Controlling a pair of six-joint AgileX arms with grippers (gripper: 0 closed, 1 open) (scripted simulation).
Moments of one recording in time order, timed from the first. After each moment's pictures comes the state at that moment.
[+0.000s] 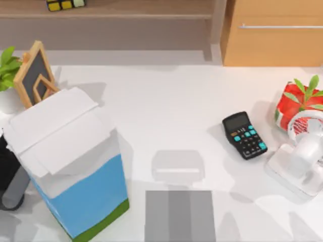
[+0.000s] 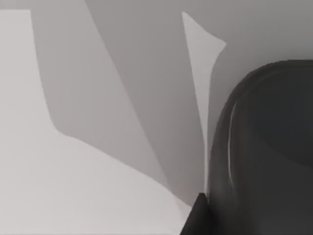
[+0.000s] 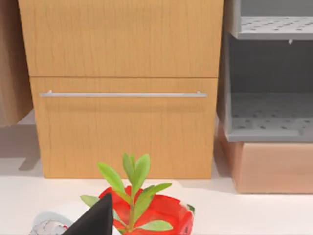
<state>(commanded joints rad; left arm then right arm) 0.06 1.66 0.79 -0.69 -0.03 1.92 0.00 0.00 0.00 0.00 0.00 0.00</state>
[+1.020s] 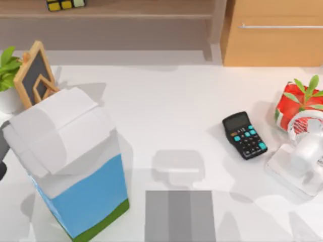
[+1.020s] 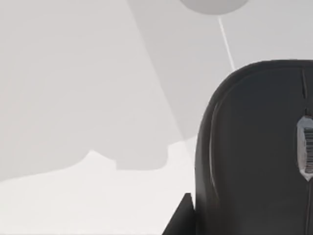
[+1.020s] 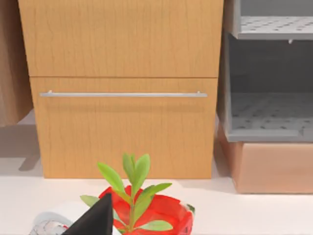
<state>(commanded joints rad) 0.05 1.49 1.05 -1.12 -0.03 1.91 0.00 0.00 0.00 0.00 0.00 0.00</state>
